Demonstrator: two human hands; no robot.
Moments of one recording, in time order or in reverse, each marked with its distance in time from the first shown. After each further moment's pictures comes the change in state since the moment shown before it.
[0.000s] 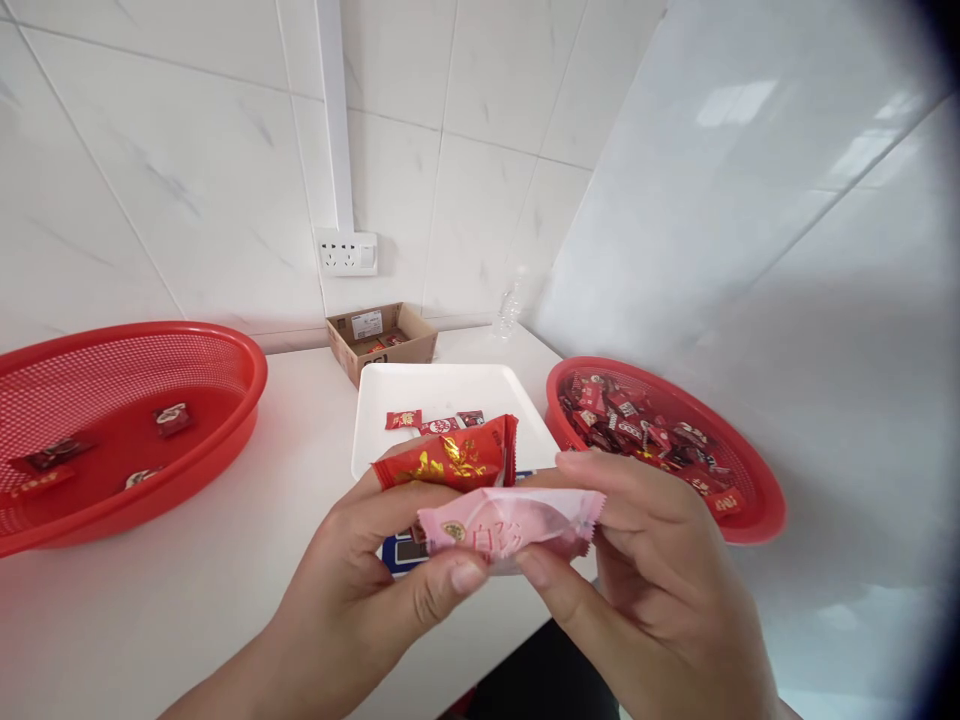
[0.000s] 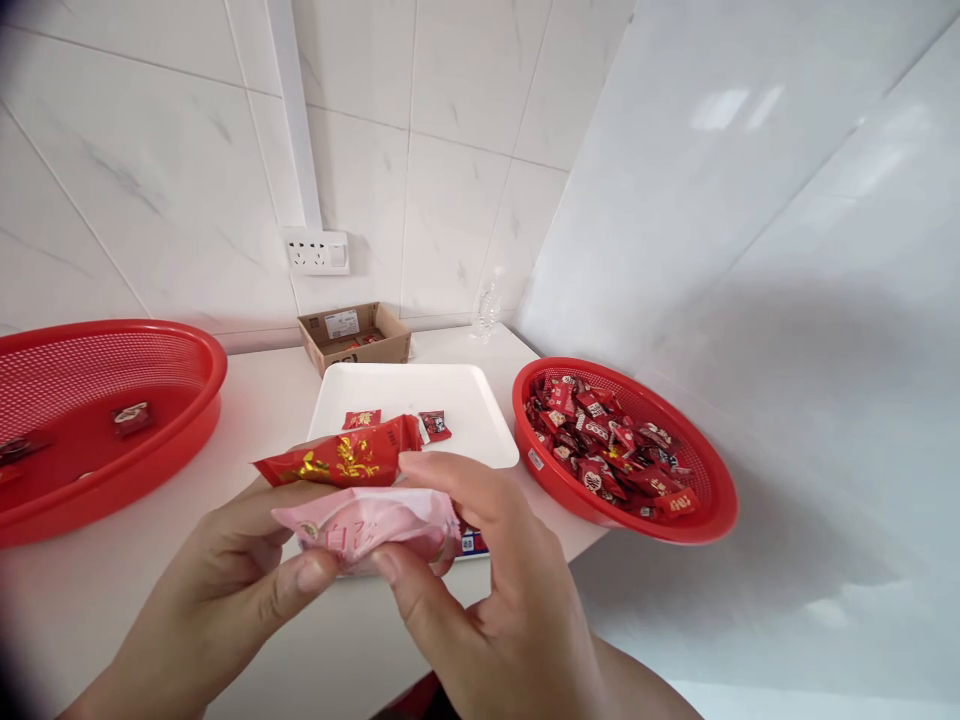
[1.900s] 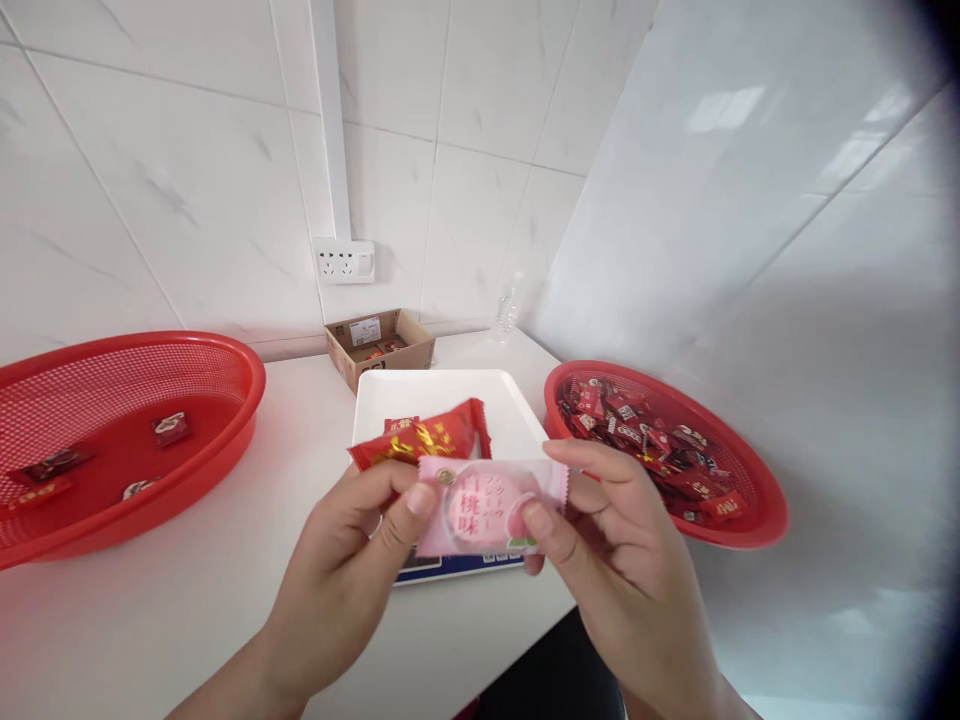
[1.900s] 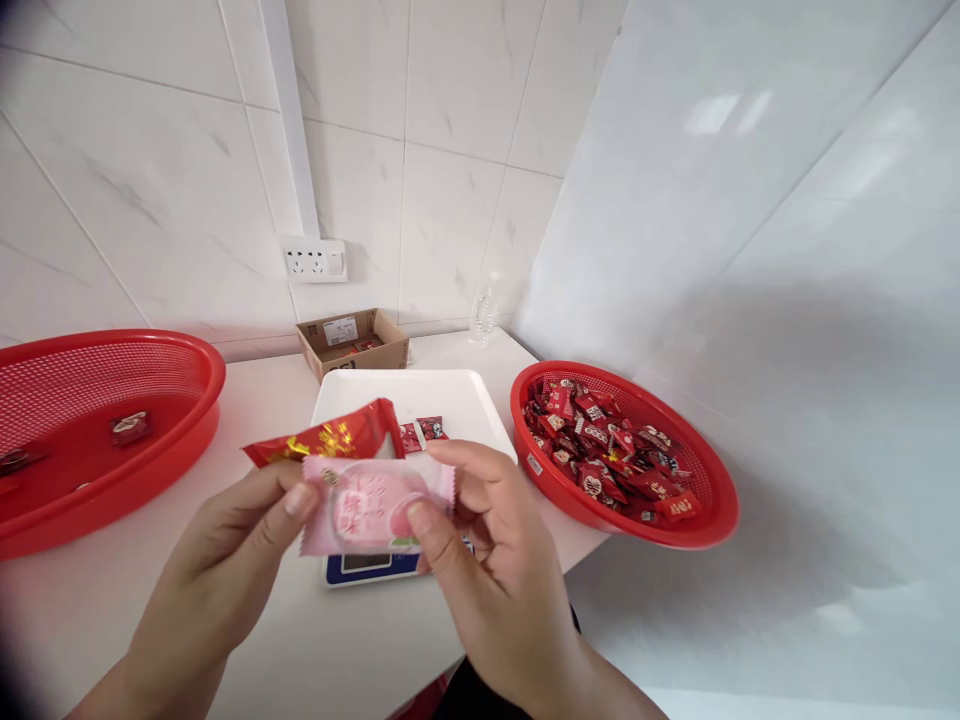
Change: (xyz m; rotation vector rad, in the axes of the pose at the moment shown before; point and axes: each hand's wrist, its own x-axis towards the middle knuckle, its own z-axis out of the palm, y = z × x) left_hand 0.003 -0.012 0.000 0.051 0.262 -0.050; right_hand 0.002 0.012 0.008 0.381 0.056 0.329
